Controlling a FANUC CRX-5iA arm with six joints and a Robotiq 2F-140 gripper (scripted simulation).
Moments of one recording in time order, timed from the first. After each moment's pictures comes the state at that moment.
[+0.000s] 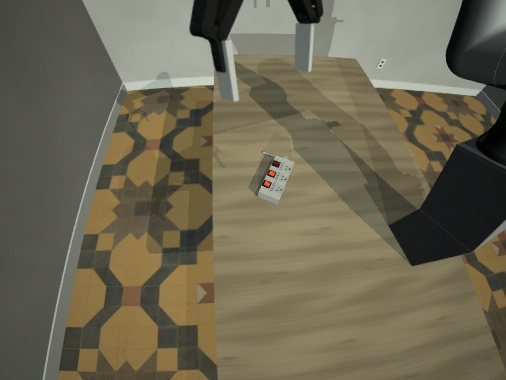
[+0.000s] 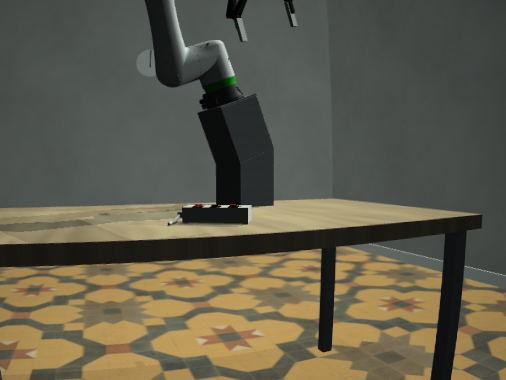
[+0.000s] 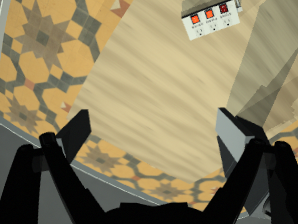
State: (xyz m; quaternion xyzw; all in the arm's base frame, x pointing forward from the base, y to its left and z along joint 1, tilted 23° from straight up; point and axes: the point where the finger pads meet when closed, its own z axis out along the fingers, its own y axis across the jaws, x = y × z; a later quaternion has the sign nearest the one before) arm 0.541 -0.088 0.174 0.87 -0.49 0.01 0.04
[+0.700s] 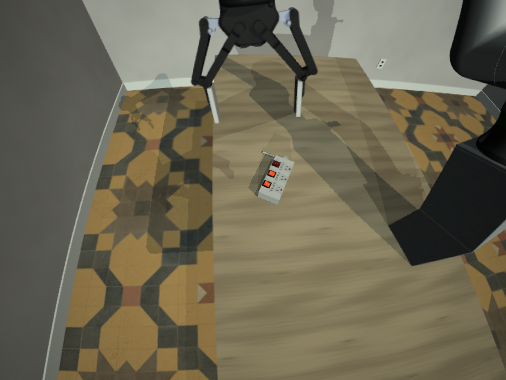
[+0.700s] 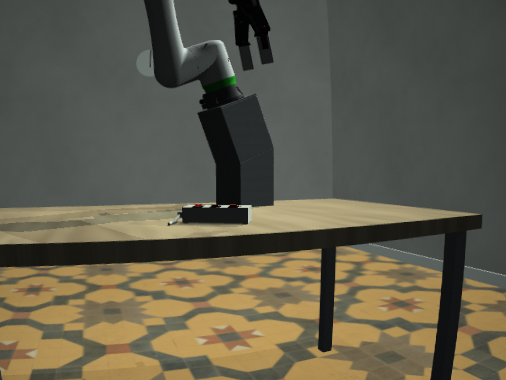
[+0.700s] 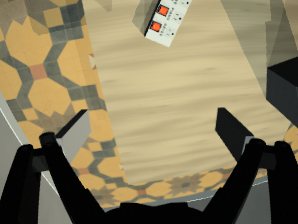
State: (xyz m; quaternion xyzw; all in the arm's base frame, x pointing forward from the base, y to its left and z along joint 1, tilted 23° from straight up) arm 0.551 -0.157 0.099 0.62 -0.78 0.04 0.05
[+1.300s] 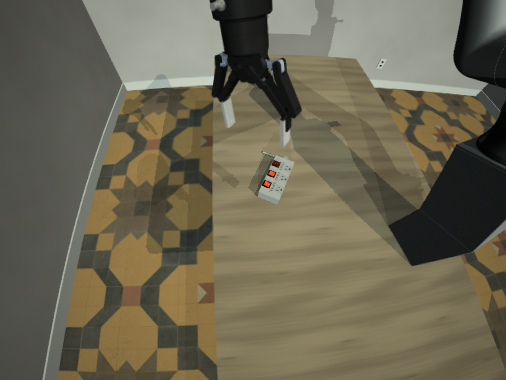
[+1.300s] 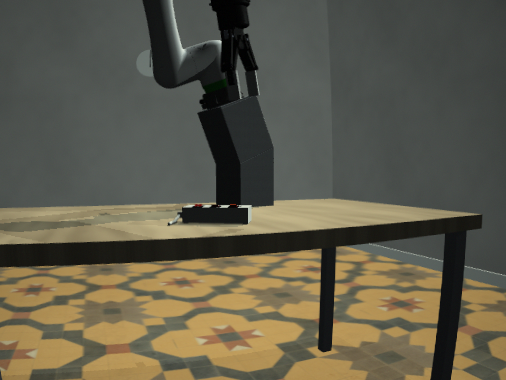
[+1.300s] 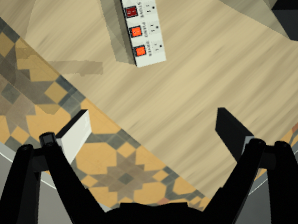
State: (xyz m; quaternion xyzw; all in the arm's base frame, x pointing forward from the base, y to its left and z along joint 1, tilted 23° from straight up) arm 0.545 -0.214 0.037 0.36 -0.93 0.07 0.05
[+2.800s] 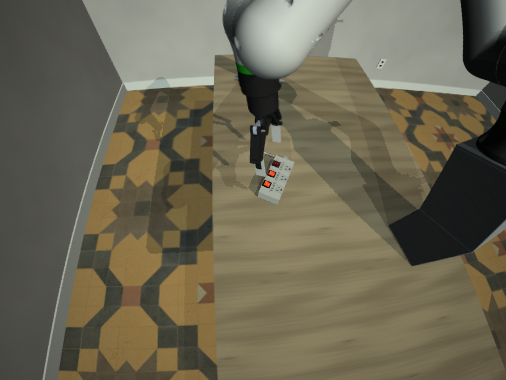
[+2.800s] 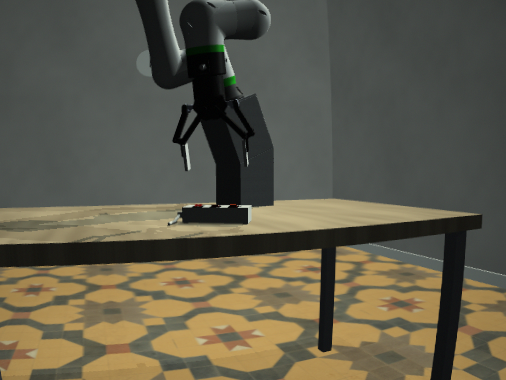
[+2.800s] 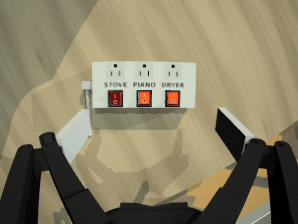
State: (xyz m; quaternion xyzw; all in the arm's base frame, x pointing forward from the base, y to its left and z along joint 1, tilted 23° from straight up) arm 0.490 -0.322 -0.104 -0.30 -0.95 0.12 0.02
